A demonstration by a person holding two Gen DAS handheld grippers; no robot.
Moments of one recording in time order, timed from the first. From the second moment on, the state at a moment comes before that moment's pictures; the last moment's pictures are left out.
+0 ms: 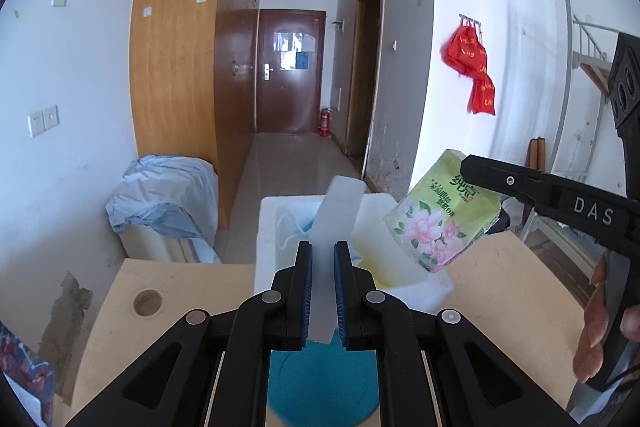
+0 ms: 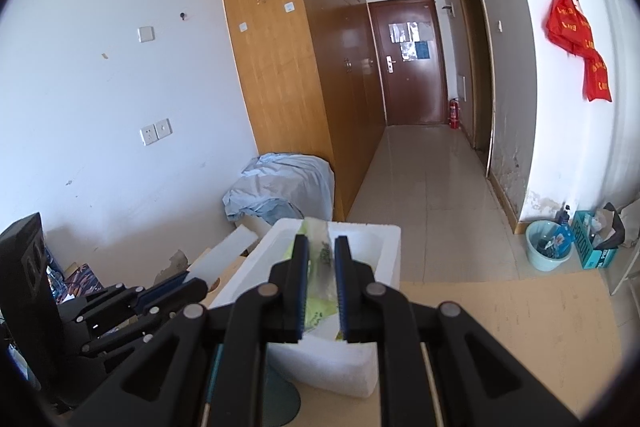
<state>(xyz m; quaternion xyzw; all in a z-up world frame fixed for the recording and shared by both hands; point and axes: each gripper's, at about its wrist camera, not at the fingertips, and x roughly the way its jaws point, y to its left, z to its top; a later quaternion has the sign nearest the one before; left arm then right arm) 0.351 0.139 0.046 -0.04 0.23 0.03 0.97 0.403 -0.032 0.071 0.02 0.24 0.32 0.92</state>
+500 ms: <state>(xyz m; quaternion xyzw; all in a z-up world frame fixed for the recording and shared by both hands) 0.403 0.149 0.033 -0.04 0.25 0.02 0.97 0.434 -0.010 0.053 0.00 0.26 0.31 0.92</state>
